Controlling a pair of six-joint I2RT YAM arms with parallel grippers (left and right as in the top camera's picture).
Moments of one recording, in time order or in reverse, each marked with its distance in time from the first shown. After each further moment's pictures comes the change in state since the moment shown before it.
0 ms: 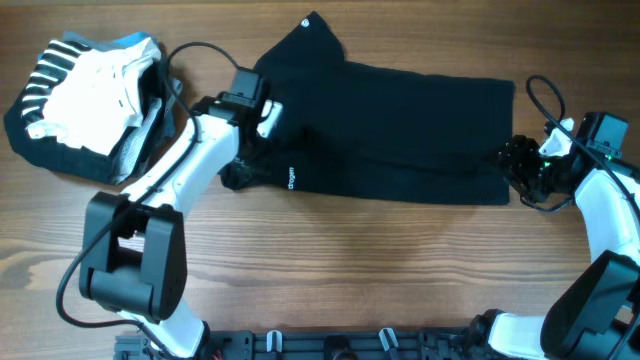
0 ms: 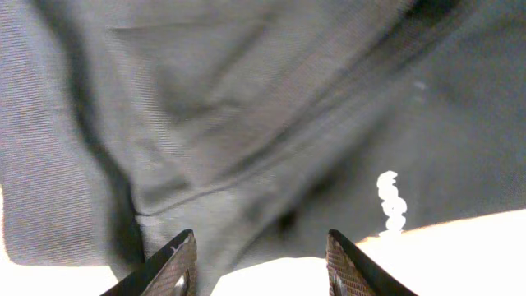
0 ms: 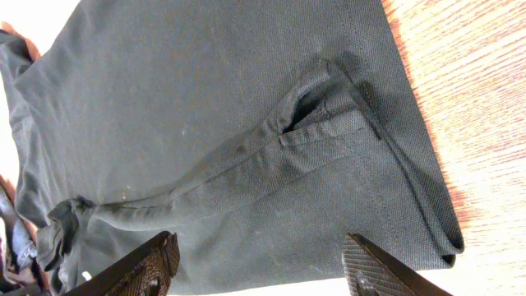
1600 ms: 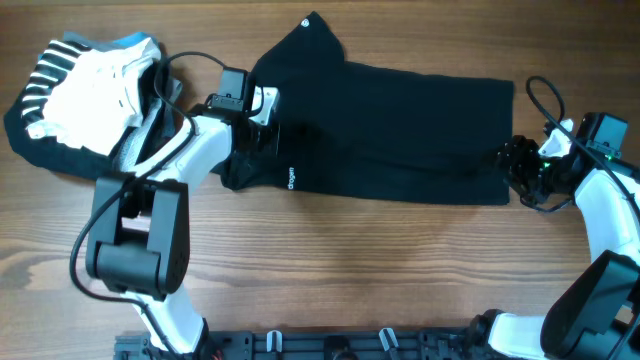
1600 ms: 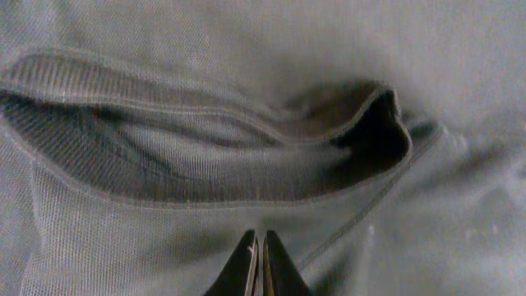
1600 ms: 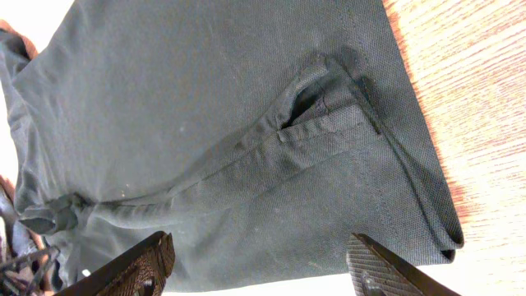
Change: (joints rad) left arm 0.067 0.102 -0.066 0.354 0.271 -0.113; right arm 0.000 0.000 0.000 -0.010 0.000 0.000
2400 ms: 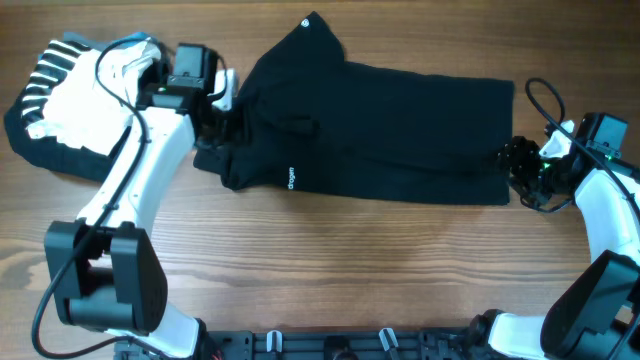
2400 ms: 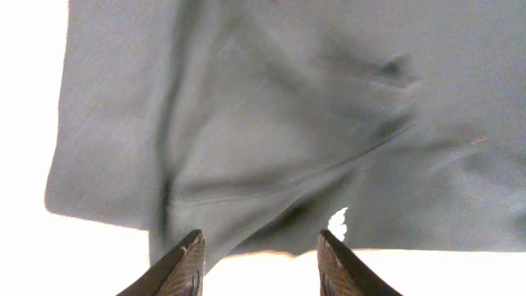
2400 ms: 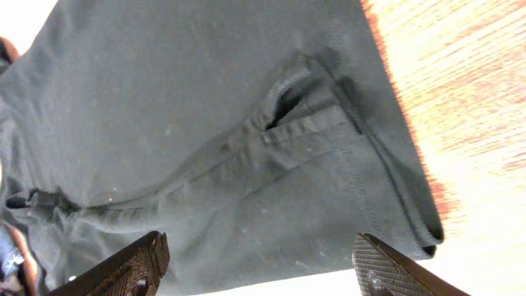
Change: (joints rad) left arm 0.109 -0.182 0.138 -0.408 -0.084 -0.125; right arm 0.000 0.000 0.000 -0.009 0.044 0.000
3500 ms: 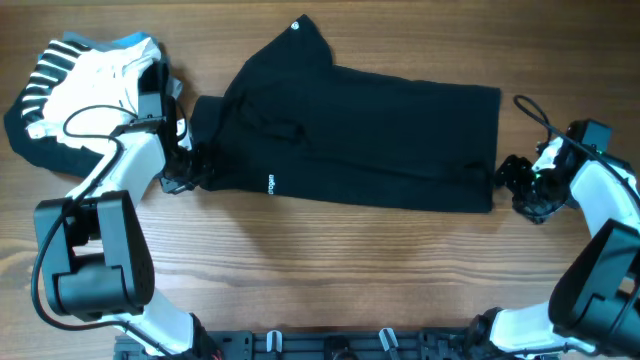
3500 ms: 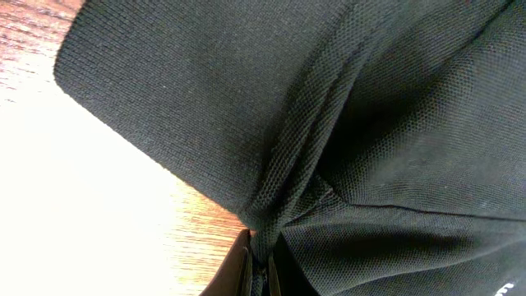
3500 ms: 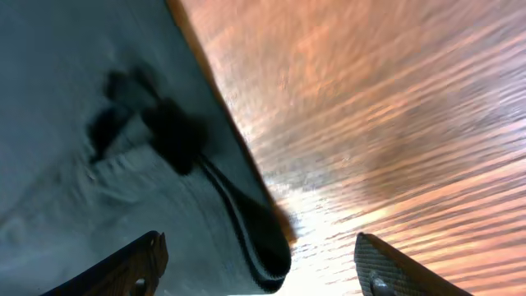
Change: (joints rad) left arm 0.219 0.076 -0.272 0.175 -0.036 -0.059; right arm 0.000 0.126 0.000 -0.087 0.169 -0.061
